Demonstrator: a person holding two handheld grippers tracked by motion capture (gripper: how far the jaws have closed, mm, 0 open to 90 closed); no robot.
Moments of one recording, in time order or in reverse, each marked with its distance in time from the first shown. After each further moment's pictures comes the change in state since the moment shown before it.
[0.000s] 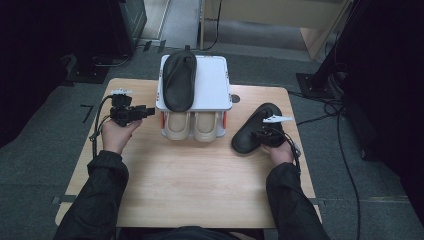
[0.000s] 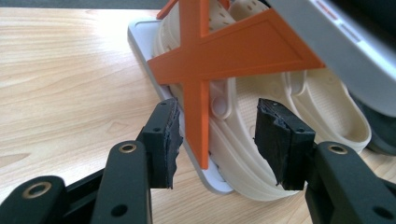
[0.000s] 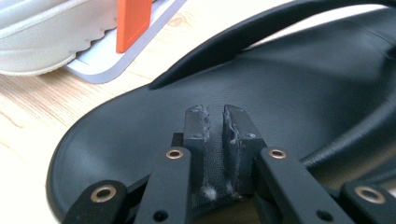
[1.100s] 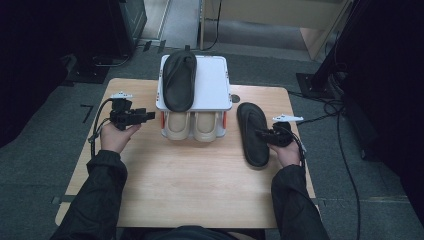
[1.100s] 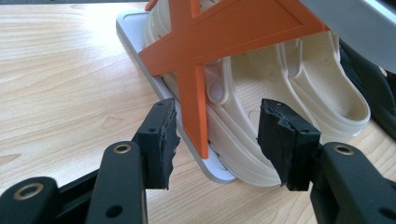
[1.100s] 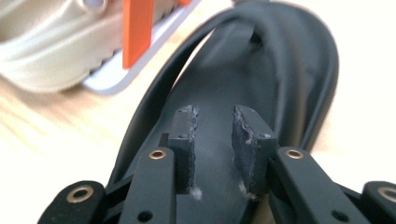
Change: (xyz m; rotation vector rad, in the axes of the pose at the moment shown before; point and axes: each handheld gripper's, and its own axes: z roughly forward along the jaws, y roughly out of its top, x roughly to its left) left arm 0.005 -0.009 0.002 0.010 -0.037 0.054; right arm -0.015 0.001 -0.022 -0.070 0.043 0.047
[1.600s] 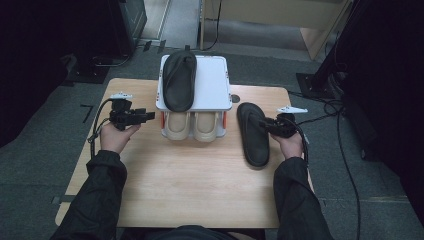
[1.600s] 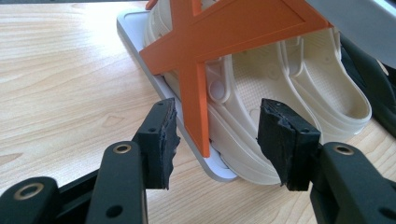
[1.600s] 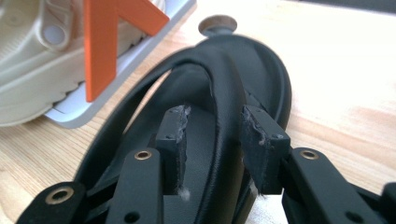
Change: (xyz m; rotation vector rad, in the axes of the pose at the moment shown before) left arm 0.001 -0.001 0.000 0.003 -0.004 0.004; right arm -0.024 0.018 0.007 -0.030 -0.046 -0.005
